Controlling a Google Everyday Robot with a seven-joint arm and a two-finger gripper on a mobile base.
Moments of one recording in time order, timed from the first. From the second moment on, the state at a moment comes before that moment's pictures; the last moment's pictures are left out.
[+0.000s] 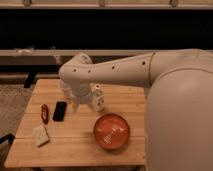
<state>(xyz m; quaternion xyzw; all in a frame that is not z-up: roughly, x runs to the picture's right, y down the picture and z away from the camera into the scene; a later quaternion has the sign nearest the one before) -0.104 0.101 0.703 -0.26 0.23 0.64 0.68</state>
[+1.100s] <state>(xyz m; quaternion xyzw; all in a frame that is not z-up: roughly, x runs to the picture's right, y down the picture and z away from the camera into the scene) -0.278 0.130 0.740 -0.26 0.21 0.55 0.76</state>
